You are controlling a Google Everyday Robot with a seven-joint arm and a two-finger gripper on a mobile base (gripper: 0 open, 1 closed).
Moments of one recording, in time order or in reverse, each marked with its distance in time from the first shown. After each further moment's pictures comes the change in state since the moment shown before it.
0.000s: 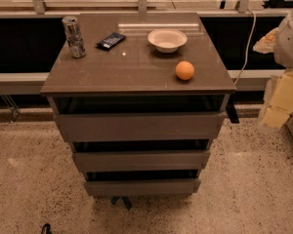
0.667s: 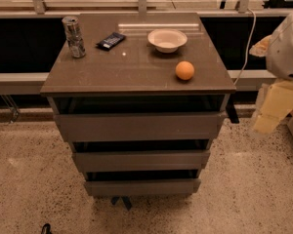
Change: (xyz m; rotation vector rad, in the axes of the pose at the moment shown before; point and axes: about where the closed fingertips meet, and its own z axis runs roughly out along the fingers) arm -0.002 0.000 0.015 0.054 0.007 -0.010
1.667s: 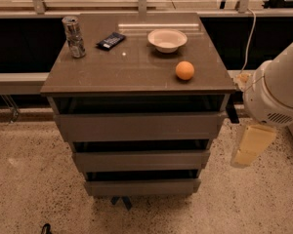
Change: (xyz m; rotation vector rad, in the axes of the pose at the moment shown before) arm -0.002 0.038 0.055 0.050 0.007 -0.037
